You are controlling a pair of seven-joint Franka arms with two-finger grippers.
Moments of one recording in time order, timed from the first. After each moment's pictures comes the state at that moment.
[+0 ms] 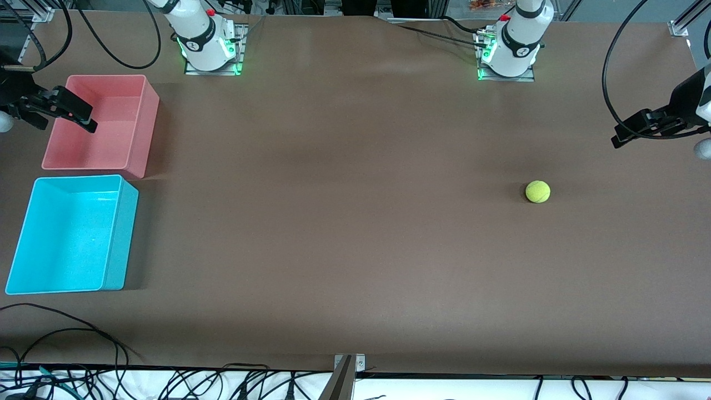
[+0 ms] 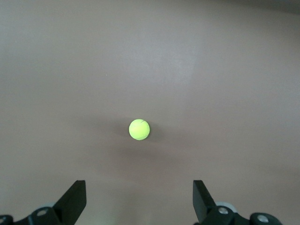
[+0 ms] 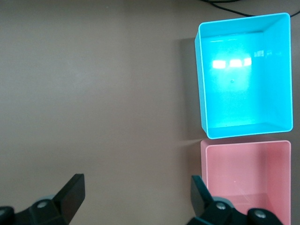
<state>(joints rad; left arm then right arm) -0.07 0.05 0.06 -1.48 0.00 1.49 -0.23 0.06 -0.04 -0.04 -1.59 0.02 1.60 0.09</state>
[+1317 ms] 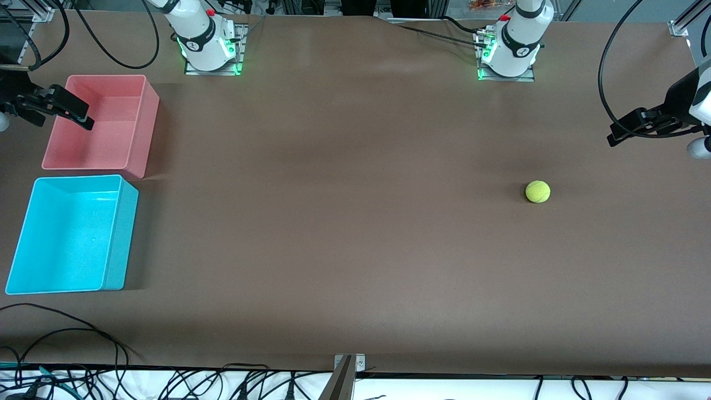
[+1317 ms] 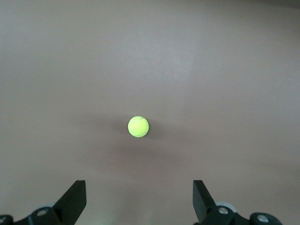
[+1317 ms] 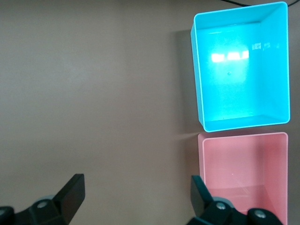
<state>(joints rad) -0.07 0.05 0.05 -1.48 0.00 1.47 -0.23 0.06 -0.04 -0.05 -1.59 0.02 1.57 0.09</state>
